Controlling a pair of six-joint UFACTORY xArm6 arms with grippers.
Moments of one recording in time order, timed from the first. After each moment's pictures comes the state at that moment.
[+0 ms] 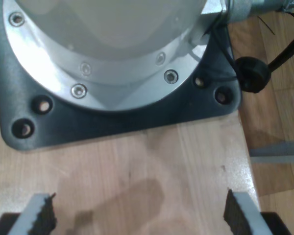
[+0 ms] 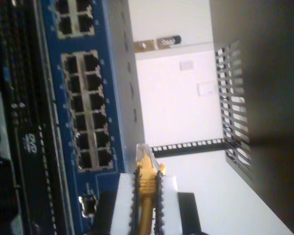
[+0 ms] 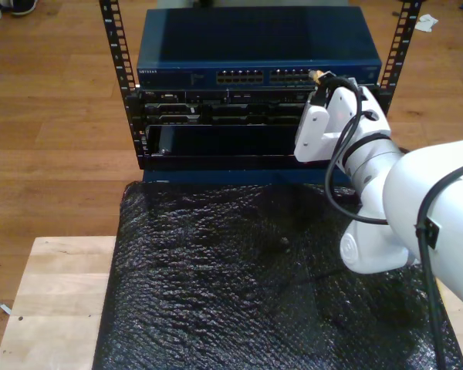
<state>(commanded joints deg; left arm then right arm) 76.4 -30.3 -6.2 5.1 63.6 -187.5 12.8 23.5 -46.2 3.7 -69.2 -86.5</state>
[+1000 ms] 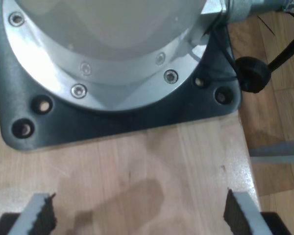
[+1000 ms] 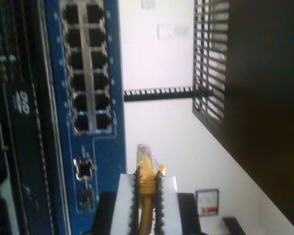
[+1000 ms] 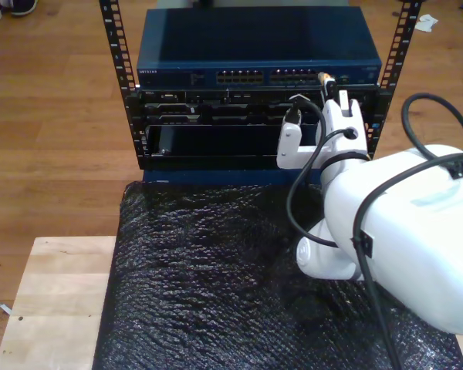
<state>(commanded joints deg) 76.4 -30.2 -6.2 5.1 63.6 -187.5 21.4 34.3 -55.2 25.0 -78.9 -98.1</state>
